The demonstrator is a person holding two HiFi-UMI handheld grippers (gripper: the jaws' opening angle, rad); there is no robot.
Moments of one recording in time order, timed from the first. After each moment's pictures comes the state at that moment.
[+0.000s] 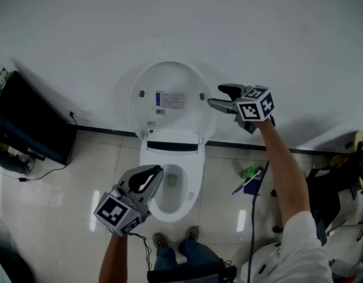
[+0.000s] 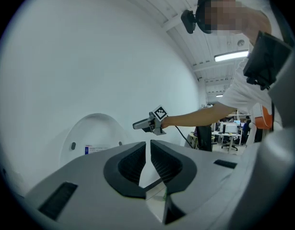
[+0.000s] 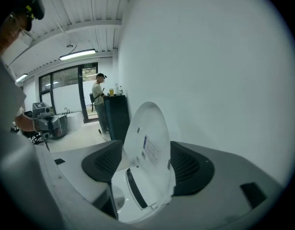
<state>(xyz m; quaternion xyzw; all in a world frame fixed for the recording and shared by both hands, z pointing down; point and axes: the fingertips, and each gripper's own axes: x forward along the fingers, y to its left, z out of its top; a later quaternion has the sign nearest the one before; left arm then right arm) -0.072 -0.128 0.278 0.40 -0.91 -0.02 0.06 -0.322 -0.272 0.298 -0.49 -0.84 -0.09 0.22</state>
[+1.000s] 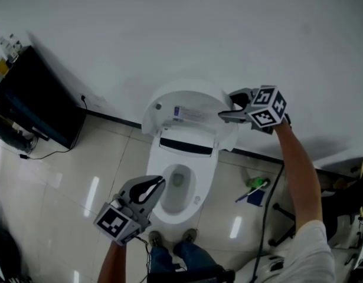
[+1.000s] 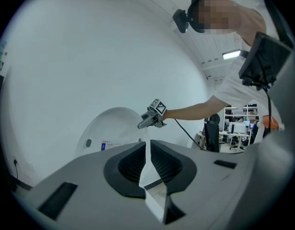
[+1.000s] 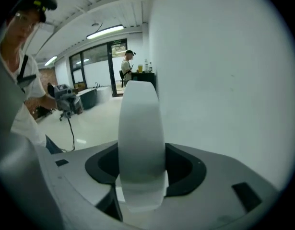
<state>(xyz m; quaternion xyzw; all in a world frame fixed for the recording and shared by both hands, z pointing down) -0.064 -0.084 0.308 0.35 -0.93 -0.04 0.07 -0.304 -0.201 0.330 -0.61 -0.70 -0.24 0.27</state>
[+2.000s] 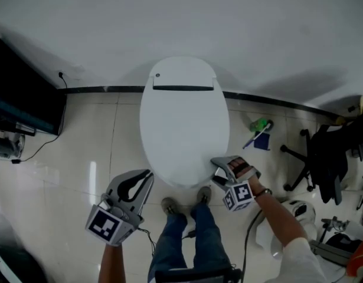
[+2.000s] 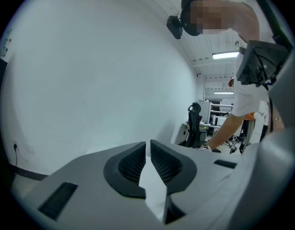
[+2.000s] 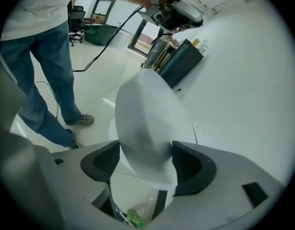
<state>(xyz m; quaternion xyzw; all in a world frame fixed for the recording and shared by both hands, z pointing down) 0.088 -0.024 0.413 0.41 -0.91 -0.03 0.11 0.111 -0.206 0.647 -0.50 -0.65 -0.54 0.20</state>
